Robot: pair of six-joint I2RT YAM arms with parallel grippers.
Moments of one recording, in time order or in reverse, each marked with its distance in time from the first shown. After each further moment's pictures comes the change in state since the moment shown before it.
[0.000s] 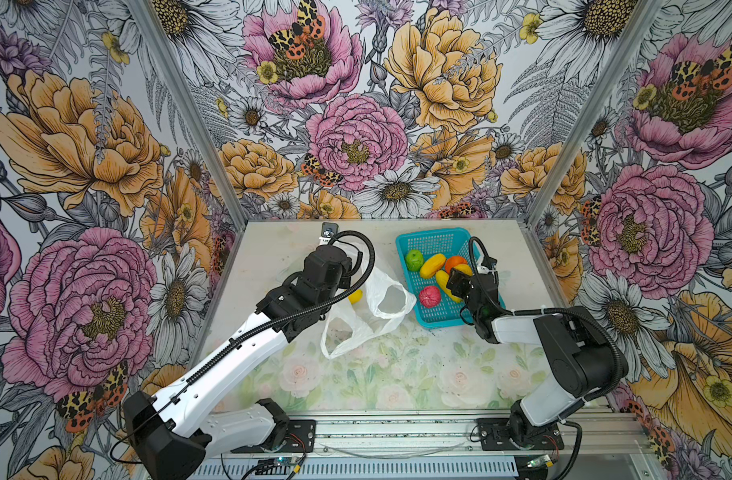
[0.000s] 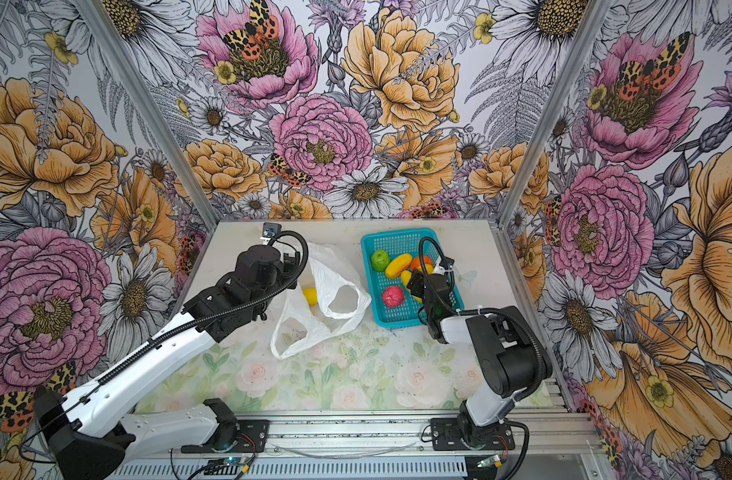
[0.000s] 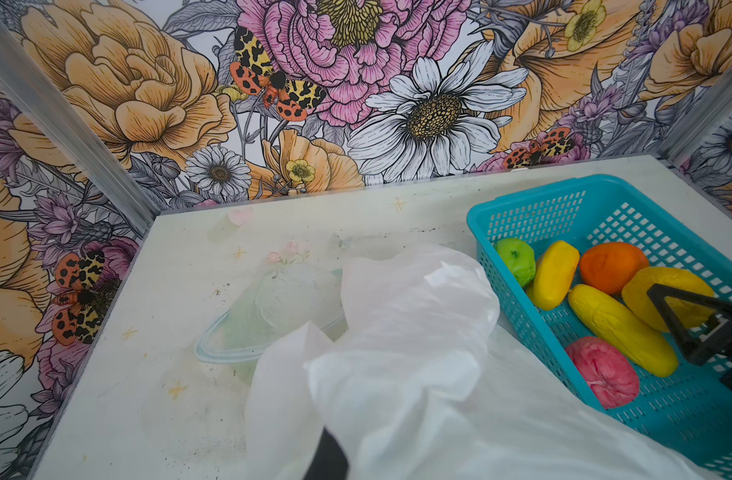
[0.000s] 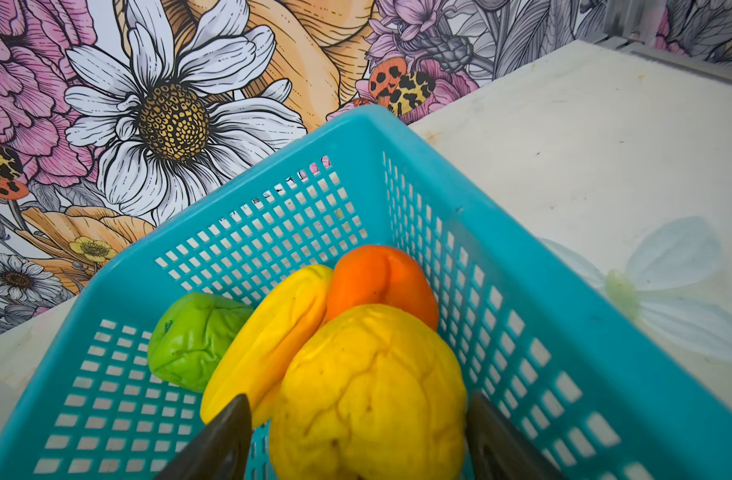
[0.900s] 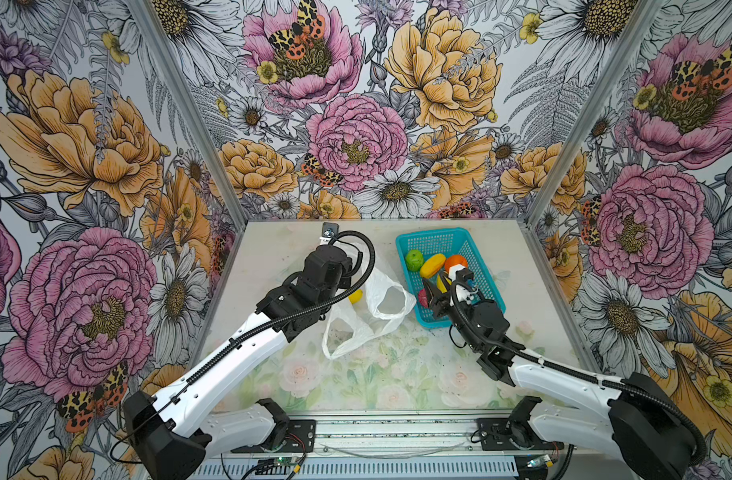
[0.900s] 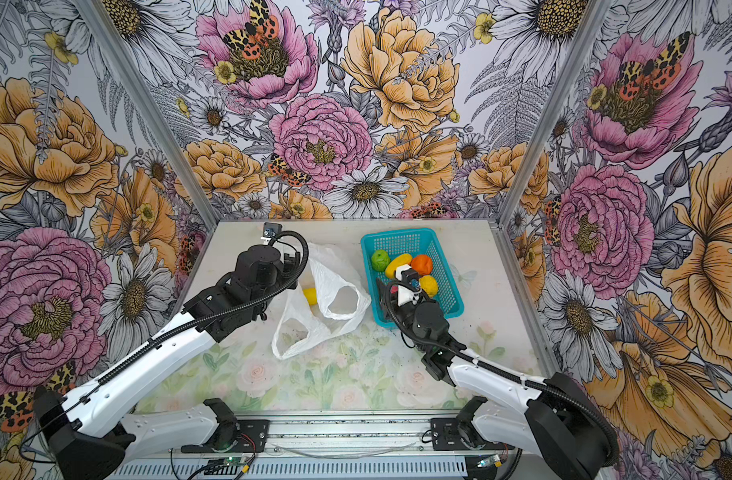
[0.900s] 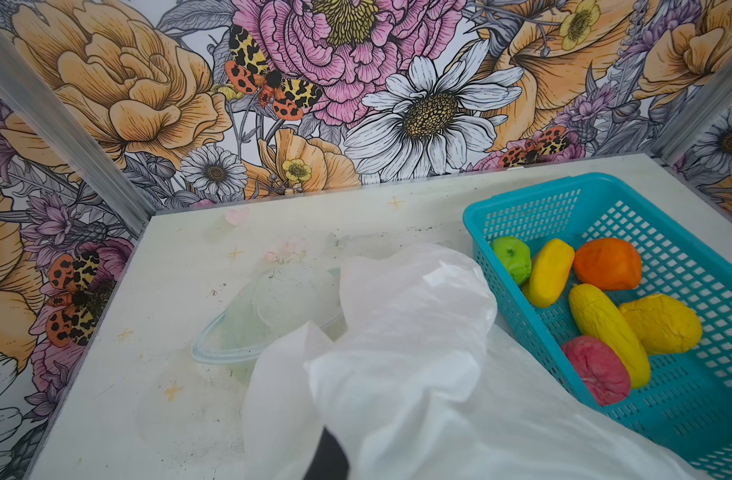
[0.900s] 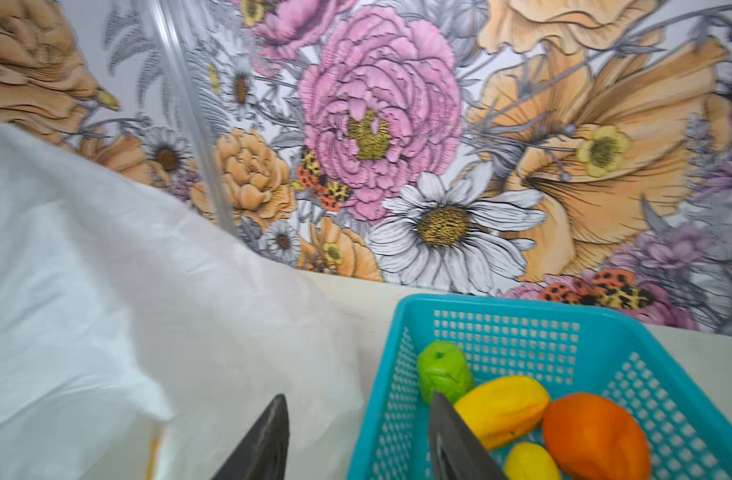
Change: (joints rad) left arm 0.000 0.000 0.000 0.000 0.009 0.000; right arm 0.457 -0.526 -0.144 0.065 -0.063 -0.480
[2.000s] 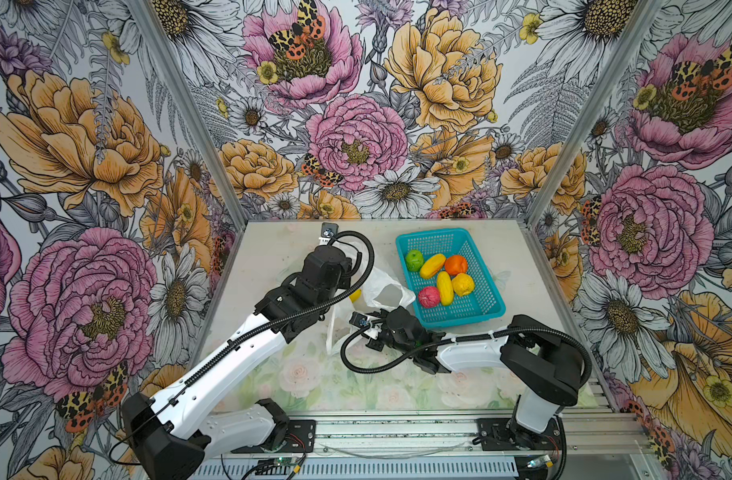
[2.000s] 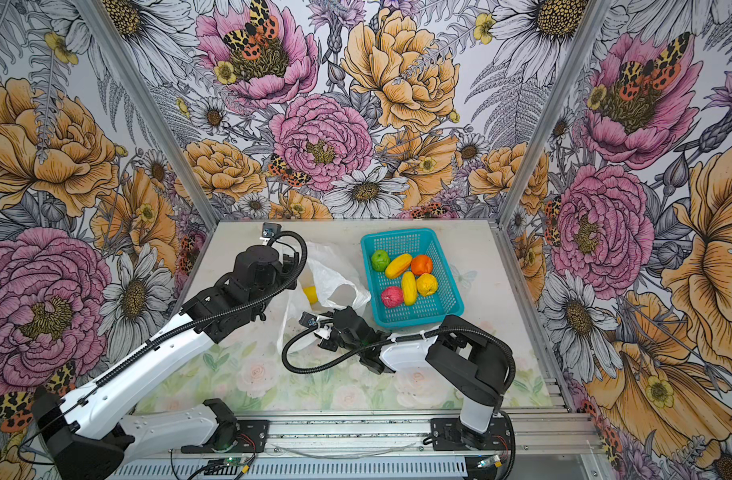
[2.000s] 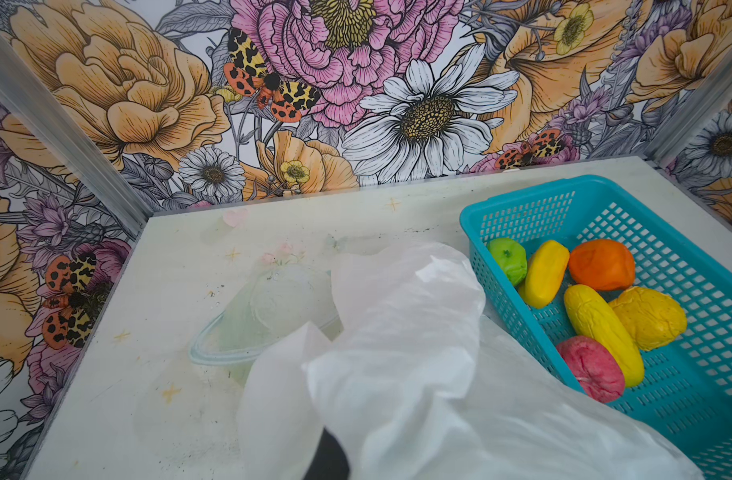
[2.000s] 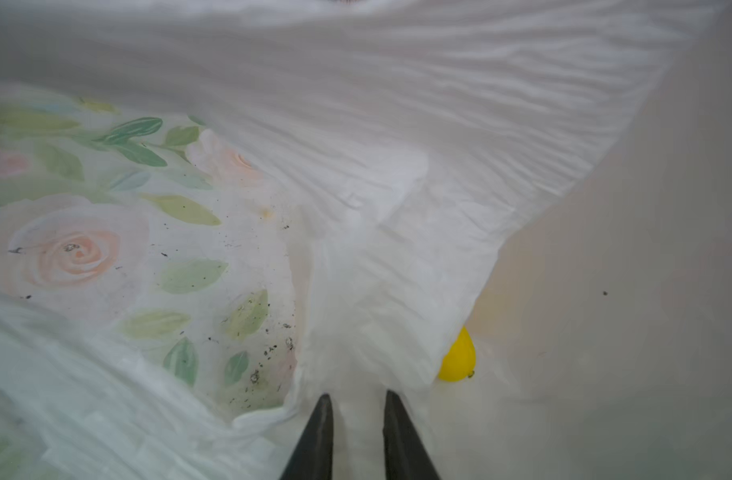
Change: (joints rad) left arm 0.000 -0.008 0.000 0.000 0.006 0.000; right arm 0.288 0.664 0.396 -0.163 -0.133 -0.458
